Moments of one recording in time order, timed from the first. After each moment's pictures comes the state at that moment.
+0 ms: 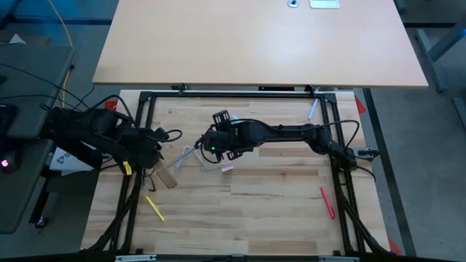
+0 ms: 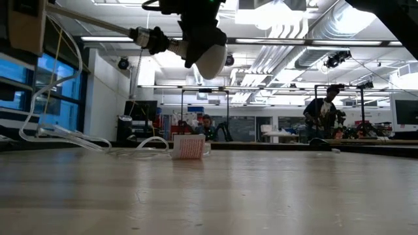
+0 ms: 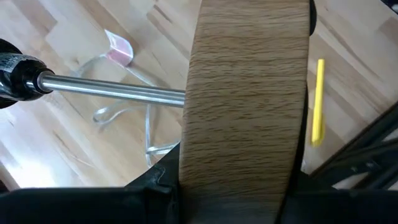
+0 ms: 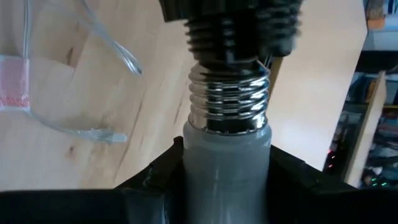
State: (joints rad) left arm -0.25 1.01 1.29 -1.44 0.01 0.54; right arm 0.06 2.27 2.33 -1.20 0.62 -0.58
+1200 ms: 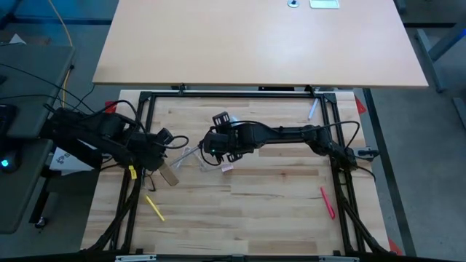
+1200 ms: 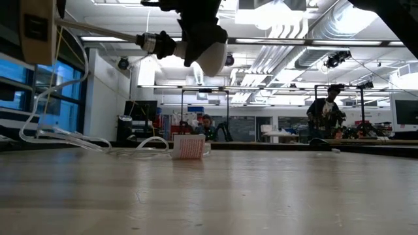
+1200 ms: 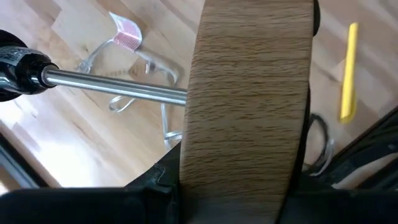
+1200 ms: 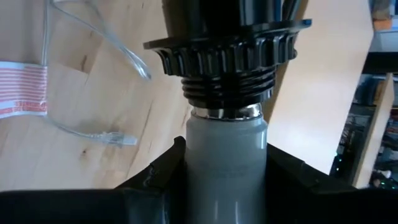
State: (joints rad) left arm -0.25 1.07 1.29 -1.45 -0.13 0.61; right arm 0.08 2.27 2.34 -1.20 0.58 -0.55
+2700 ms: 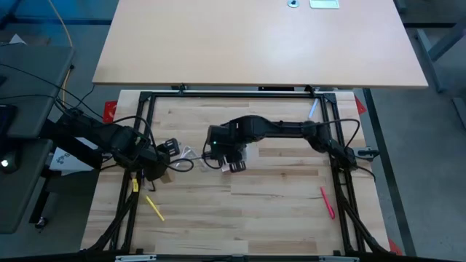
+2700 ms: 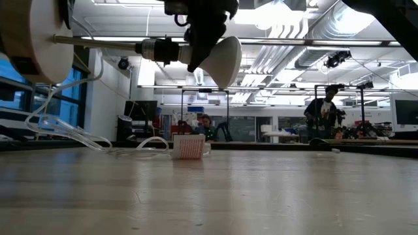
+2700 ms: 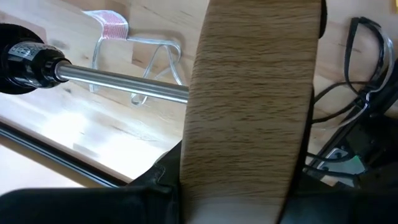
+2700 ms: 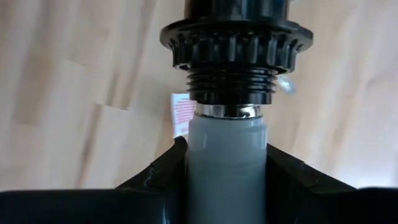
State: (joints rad) left arm -0.39 1.18 1.29 -1.49 -0.37 0.89; right arm 0.03 2.26 2.33 -1.31 -0.03 -0.28
